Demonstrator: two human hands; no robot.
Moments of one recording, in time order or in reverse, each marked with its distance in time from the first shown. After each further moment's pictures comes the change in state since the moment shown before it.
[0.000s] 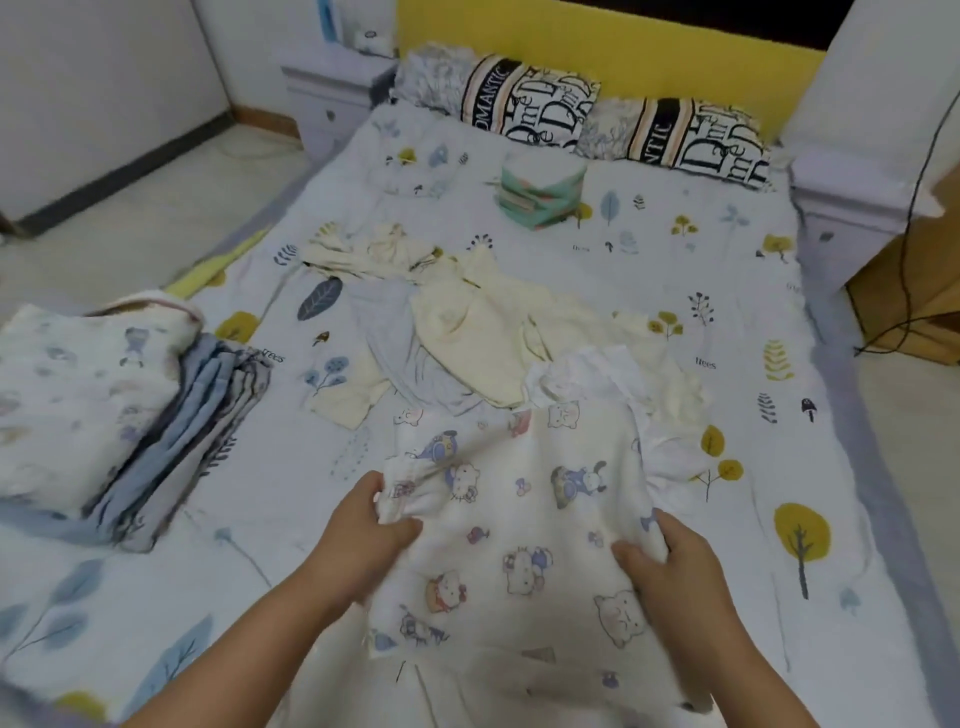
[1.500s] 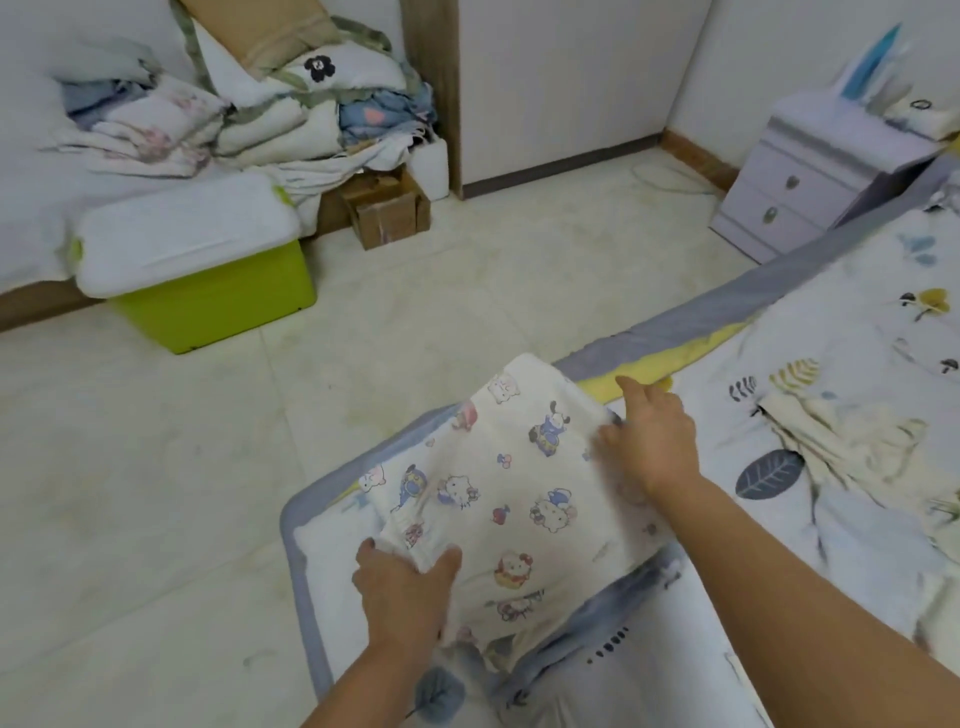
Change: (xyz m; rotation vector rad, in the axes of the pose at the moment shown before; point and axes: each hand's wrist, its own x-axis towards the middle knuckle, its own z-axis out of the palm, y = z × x) left_hand 0.108 -0.137 -0.383 -0.463 0.947 -0.604; right_hand 0.167 -0.327 0.591 -0.969 -0.426 -0.795
